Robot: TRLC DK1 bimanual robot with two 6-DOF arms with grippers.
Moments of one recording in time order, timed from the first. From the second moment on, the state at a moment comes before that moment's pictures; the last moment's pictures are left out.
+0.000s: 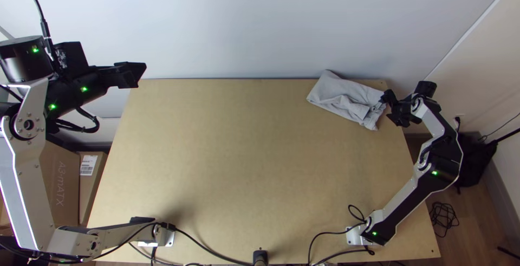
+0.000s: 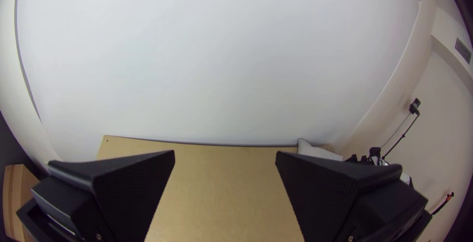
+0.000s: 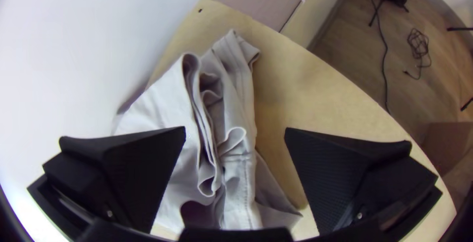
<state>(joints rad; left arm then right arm) -0.01 1.37 2.17 -1.22 0.19 -0.18 -0.41 2.02 1.52 -0.43 -0.28 0.58</state>
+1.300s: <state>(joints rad) 0.08 1.31 2.10 -1.16 0.20 -0.18 -0.33 1.24 0.94 -0.20 0.04 -0.14</state>
